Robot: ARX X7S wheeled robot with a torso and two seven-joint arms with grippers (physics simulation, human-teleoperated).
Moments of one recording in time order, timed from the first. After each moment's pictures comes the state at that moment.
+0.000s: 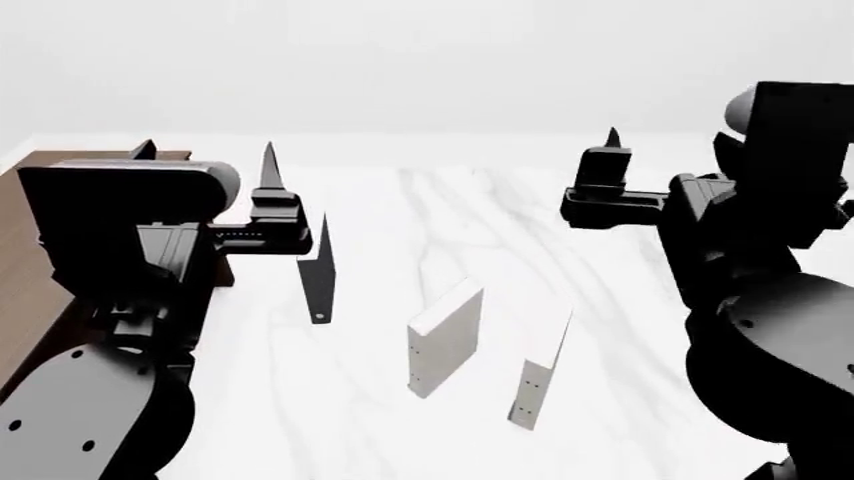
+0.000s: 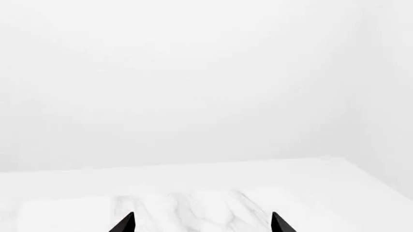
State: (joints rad) left arm -0.58 -0.19 -0.01 0.83 -0.33 -1.11 -0.24; right arm 0.88 0.30 0.14 -0.69 1.08 1.47 0.88
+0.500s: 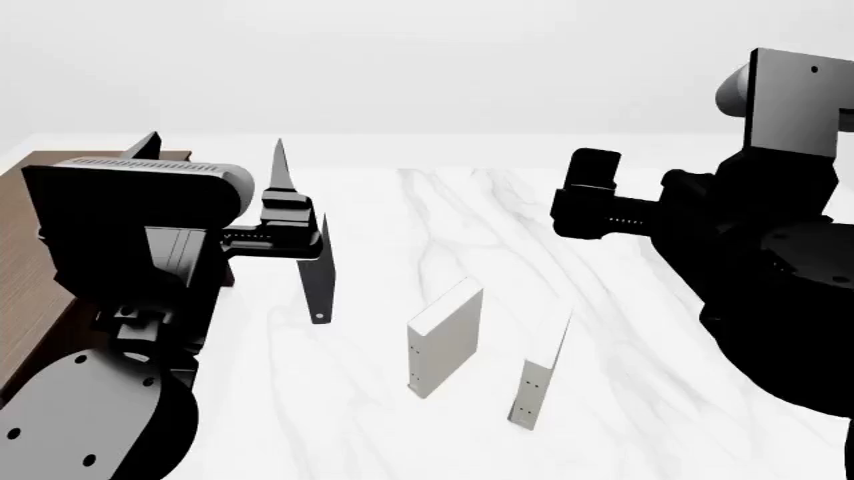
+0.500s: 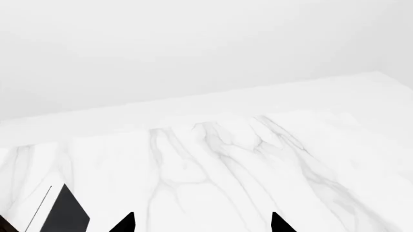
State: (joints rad) left arm -0.60 -0.21 0.03 0.87 -0.34 -1.15 -0.27; right arm 1.06 0.59 -0.23 -0.40 1.97 1.04 1.50
